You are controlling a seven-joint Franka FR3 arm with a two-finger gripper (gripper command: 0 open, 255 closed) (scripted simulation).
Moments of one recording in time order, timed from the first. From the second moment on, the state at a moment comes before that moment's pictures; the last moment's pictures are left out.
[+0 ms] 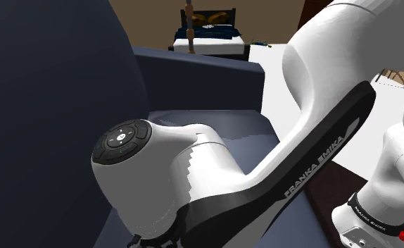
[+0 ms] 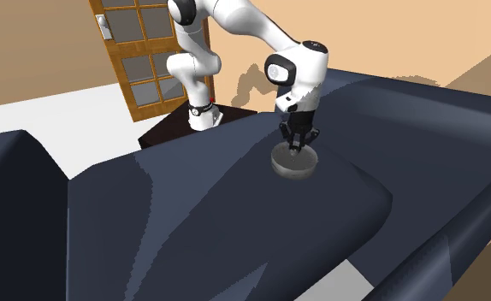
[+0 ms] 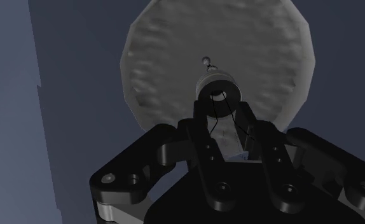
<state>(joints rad) 0.55 0.37 0.61 -1.87 -0.26 2.15 1.38</state>
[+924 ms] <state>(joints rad) 0.55 0.37 0.61 -1.88 -0.26 2.16 1.38</state>
